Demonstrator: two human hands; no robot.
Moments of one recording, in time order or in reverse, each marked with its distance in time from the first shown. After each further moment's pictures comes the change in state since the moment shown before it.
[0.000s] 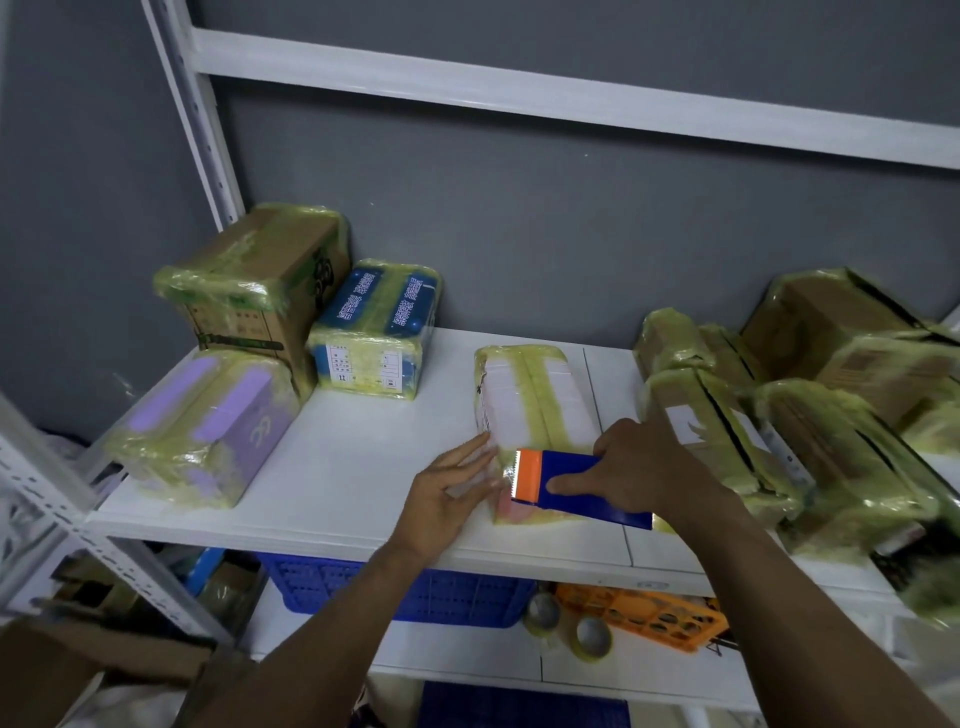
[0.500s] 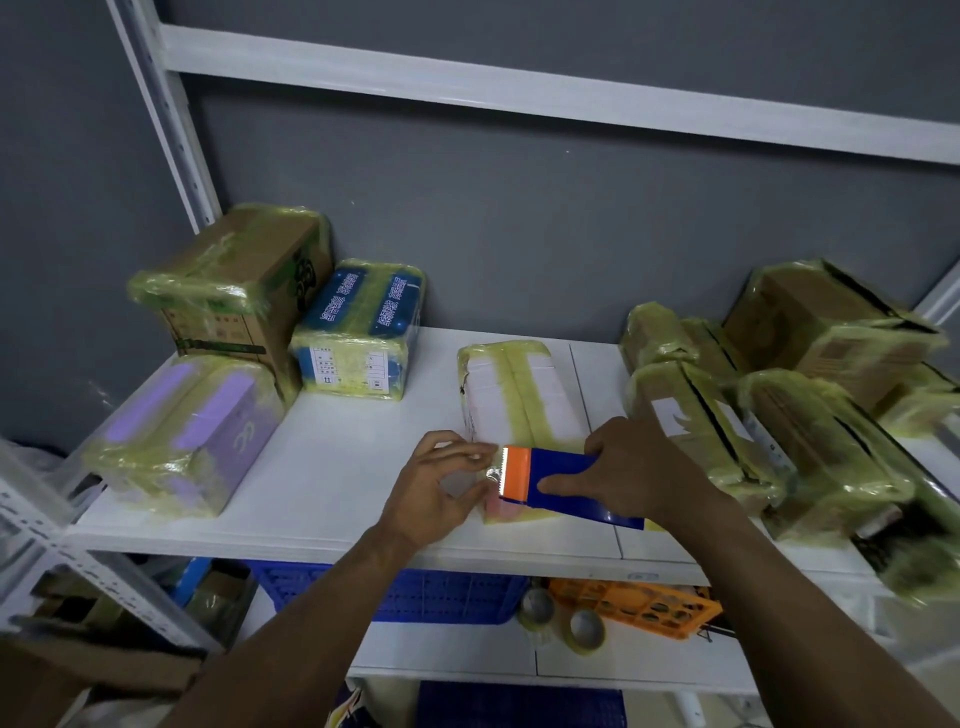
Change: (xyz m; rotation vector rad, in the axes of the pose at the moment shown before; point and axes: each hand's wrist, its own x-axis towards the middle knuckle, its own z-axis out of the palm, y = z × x) left_hand 0.018 -0.004 -0.007 0.445 0.007 0.350; right_hand -0.021 0.001 -0.003 0.088 0.075 -0.050
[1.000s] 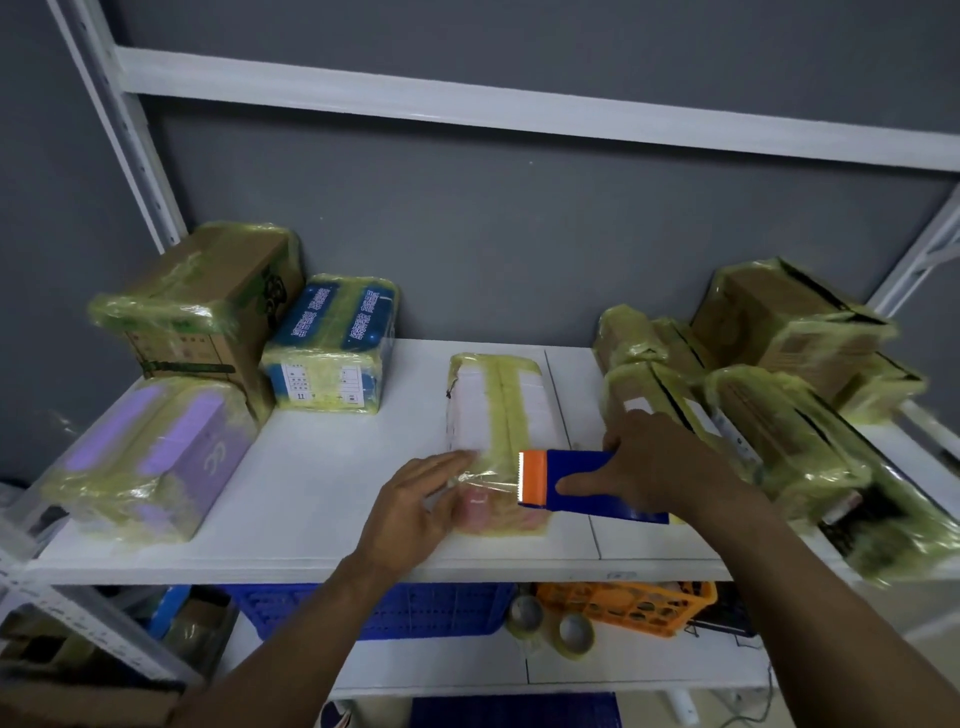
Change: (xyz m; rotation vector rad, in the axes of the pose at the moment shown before) left_hand -0.012 0.010 0.001 0.026 -0.017 0.038; right_hand -0.017 0.027 -0.029 -0.129 0.056 0.076
